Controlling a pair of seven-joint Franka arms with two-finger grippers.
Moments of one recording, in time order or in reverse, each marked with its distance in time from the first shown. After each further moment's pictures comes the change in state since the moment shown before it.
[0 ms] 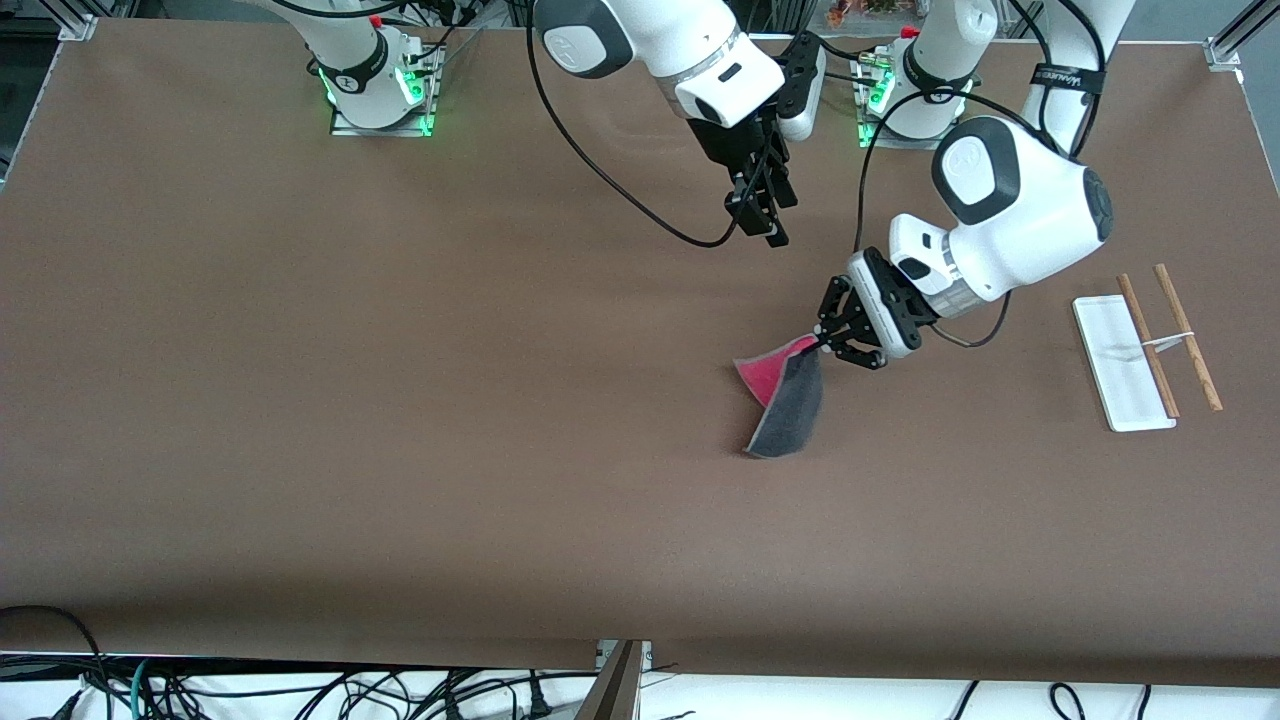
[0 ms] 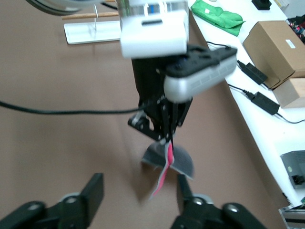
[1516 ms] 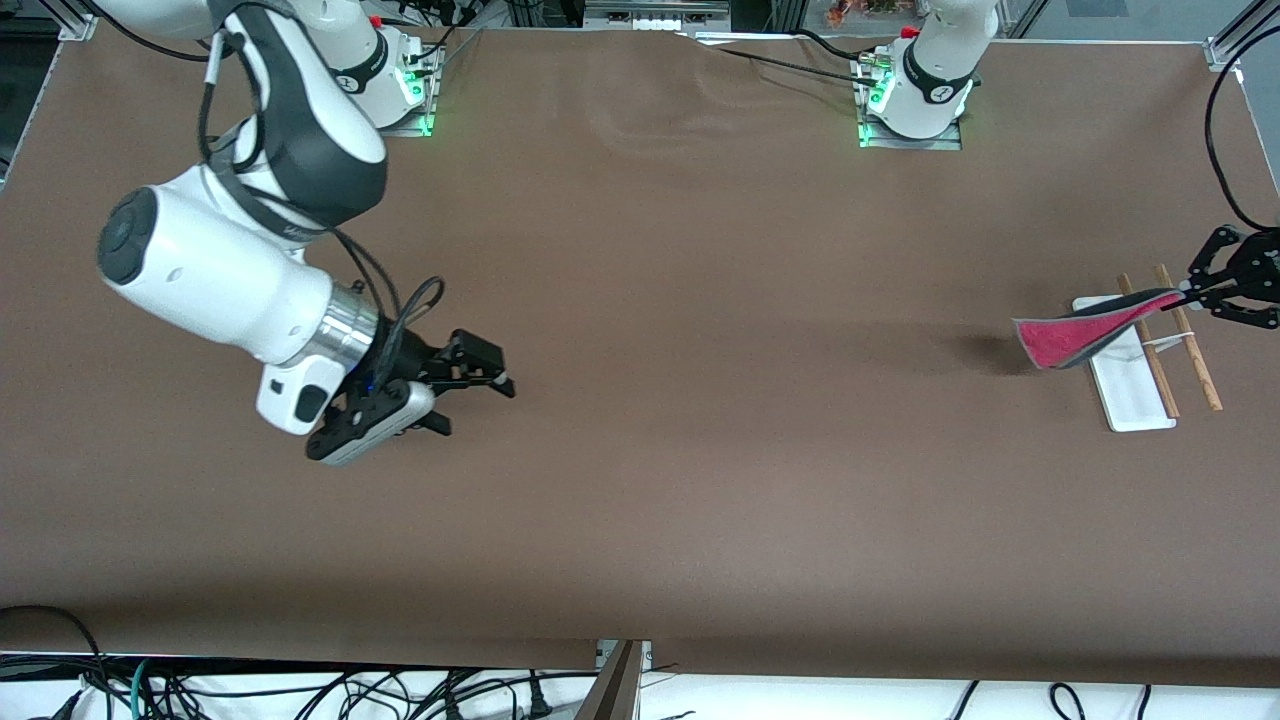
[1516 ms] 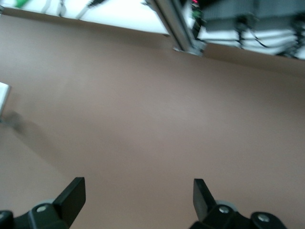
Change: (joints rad) left arm 0.740 0.007 0.027 0.314 0.380 -0.700 0.288; right arm -0.417 -0.034 -0.267 0.010 0.629 -0.350 0.142
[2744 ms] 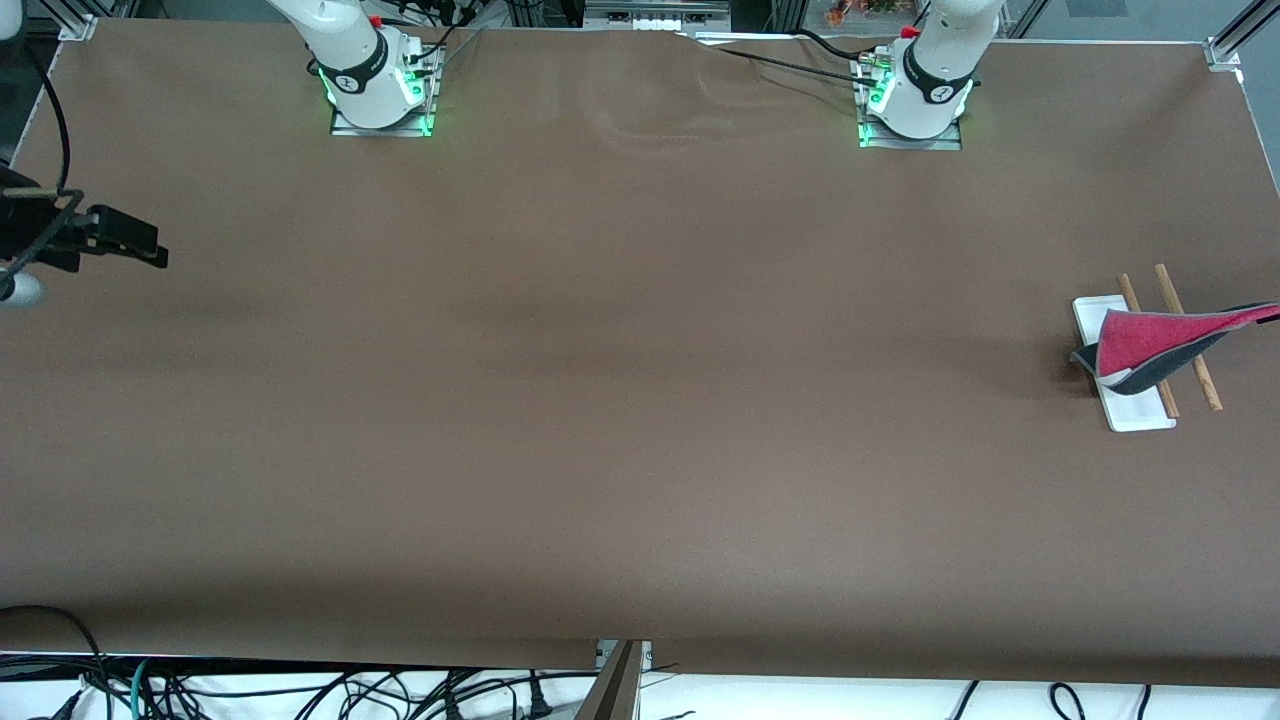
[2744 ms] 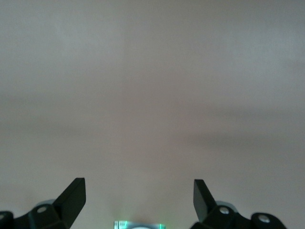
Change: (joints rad) left arm 0.191 0.340 0.000 0.415 0.012 -0.209 0.266; right arm -0.117 -0.359 -0.309 -0.087 -0.279 -0.683 0.011
